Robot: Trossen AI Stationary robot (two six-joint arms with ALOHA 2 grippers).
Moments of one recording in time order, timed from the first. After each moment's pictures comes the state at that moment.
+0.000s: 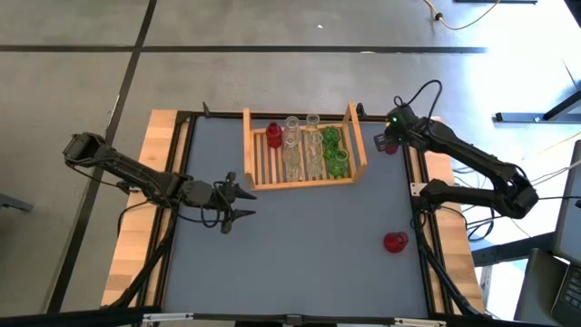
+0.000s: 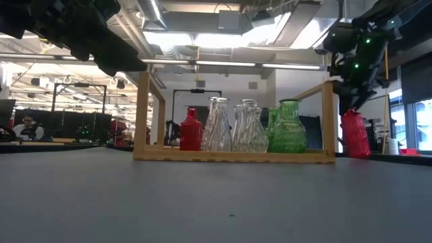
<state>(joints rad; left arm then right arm) -0.28 0.99 0.38 0.23 -0.30 -0.18 -0.83 1.03 0.75 -0.75 0.36 0.22</state>
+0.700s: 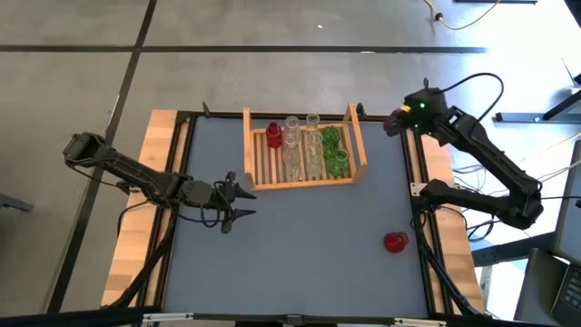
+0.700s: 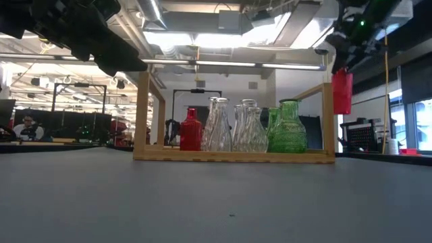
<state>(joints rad) -0.28 0.99 0.38 0.24 -0.31 -0.18 -0.83 0.90 1.02 -0.85 0.30 0.15</state>
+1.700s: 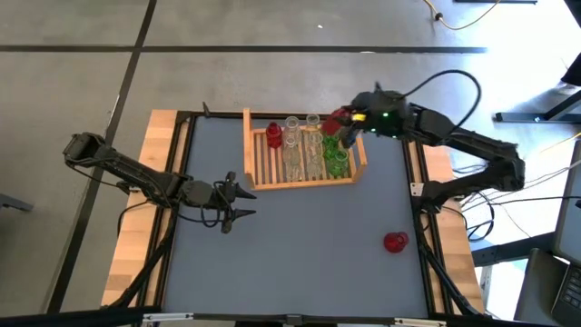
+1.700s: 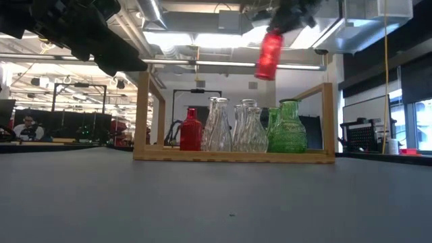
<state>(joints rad) -0.28 0.99 0.38 0.24 -0.31 -0.18 -0.31 1.24 1.34 -0.60 0.28 0.13</state>
